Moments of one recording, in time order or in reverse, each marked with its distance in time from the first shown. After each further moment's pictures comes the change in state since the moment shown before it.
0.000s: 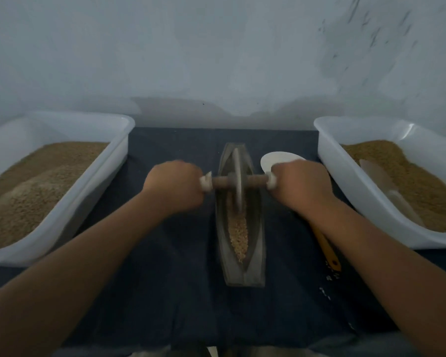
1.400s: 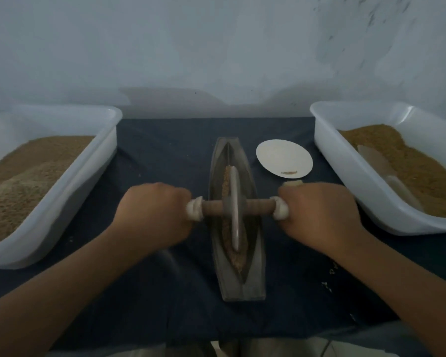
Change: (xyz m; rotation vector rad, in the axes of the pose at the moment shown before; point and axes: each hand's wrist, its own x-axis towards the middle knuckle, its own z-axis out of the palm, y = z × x) left_hand -0.071 -0.006 0.013 0.112 0.283 0.194; right_hand -0.080 0.003 0.000 0.063 0.180 -0.134
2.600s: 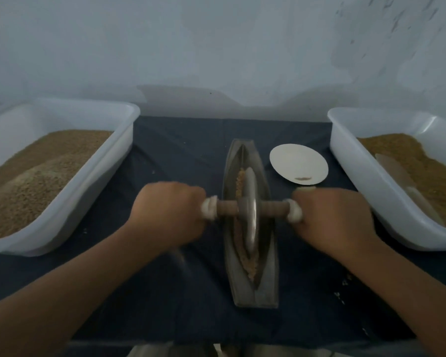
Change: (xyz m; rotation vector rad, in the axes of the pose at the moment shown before) left_hand -0.002 0.007 -0.008 -0.017 -0.020 -0.036; right_hand 0.000 0.006 0.013 -0.015 -0.016 0.026
